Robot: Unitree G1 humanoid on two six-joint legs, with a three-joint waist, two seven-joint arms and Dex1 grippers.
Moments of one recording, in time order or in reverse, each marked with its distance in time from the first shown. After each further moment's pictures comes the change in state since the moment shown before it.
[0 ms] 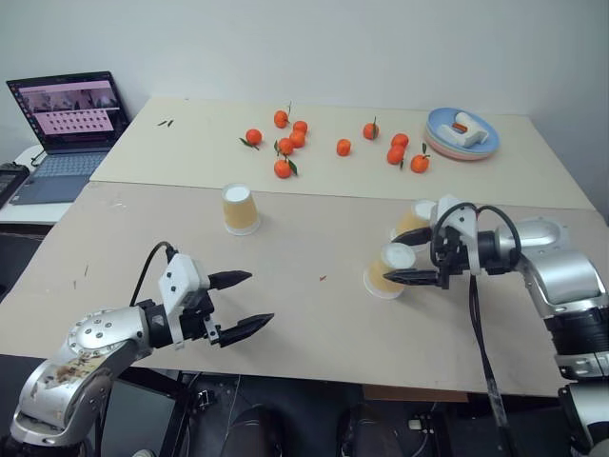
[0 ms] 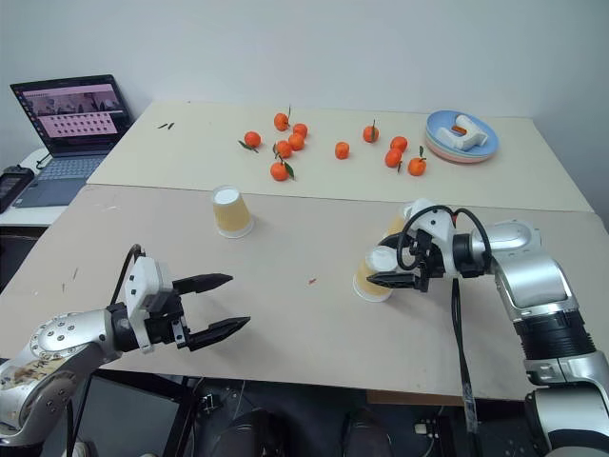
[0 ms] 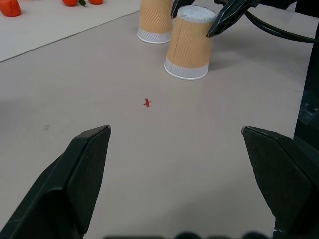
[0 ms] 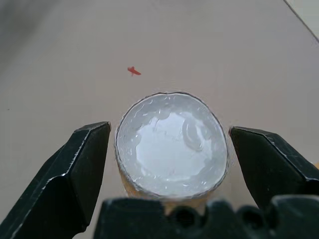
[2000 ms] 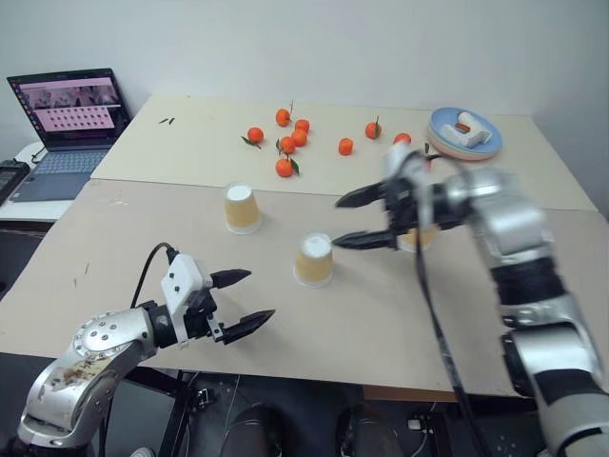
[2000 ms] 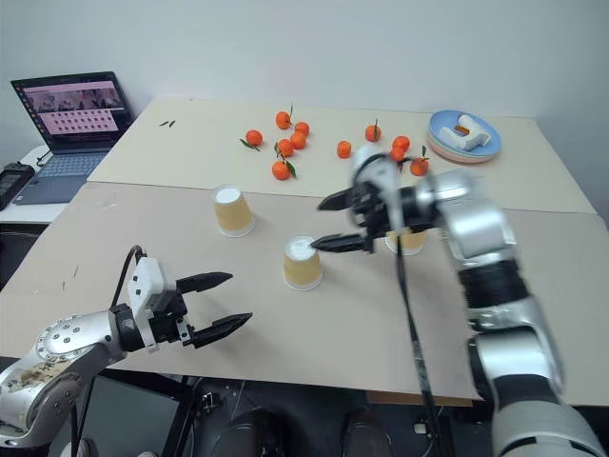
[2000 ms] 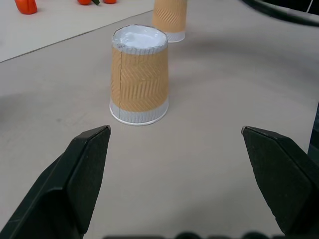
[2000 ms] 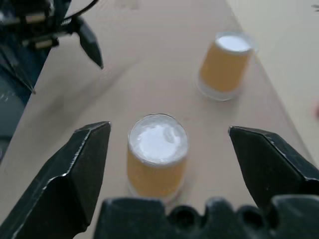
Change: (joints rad) left arm 0.009 -0.032 -0.011 0.000 0.037 -0.007 0.036; right arm -0.222 0.096 -0.127 -0.058 0.107 0.199 0.041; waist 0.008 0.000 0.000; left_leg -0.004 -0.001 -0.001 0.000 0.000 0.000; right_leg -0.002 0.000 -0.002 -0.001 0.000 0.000
